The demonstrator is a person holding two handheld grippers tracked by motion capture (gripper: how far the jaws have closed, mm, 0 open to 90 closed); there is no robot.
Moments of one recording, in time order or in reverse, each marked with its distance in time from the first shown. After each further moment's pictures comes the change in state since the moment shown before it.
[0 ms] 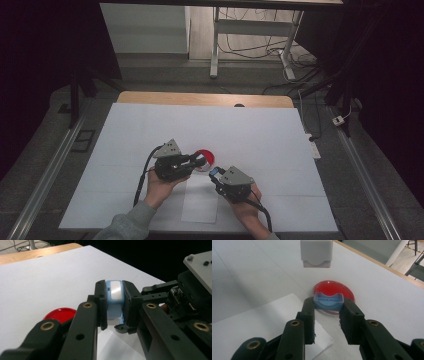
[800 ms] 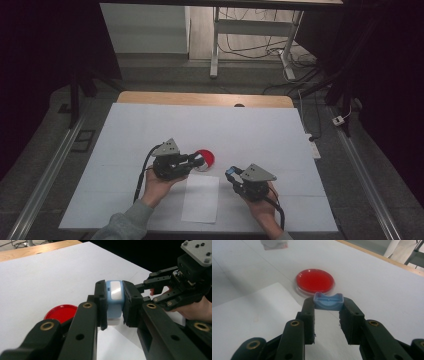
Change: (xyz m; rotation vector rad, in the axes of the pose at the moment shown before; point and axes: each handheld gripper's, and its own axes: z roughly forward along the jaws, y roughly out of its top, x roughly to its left) left arm 0.005 0.001 -0.004 0.025 -0.007 0.007; right arm -0.037 -0.020 -0.028 0.016 0.005 0.102
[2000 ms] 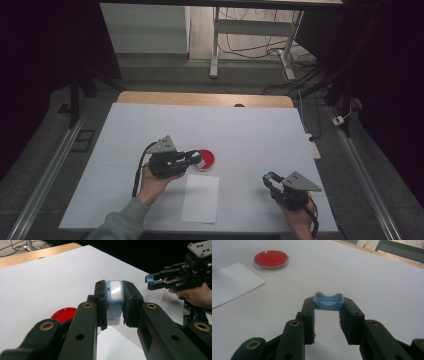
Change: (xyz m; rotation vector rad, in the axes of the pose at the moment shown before) left arm 0.004 0.007 -0.011 -0.011 -0.004 0.013; right arm -0.054 -0.045 -0.075 0.009 -0.141 0.090
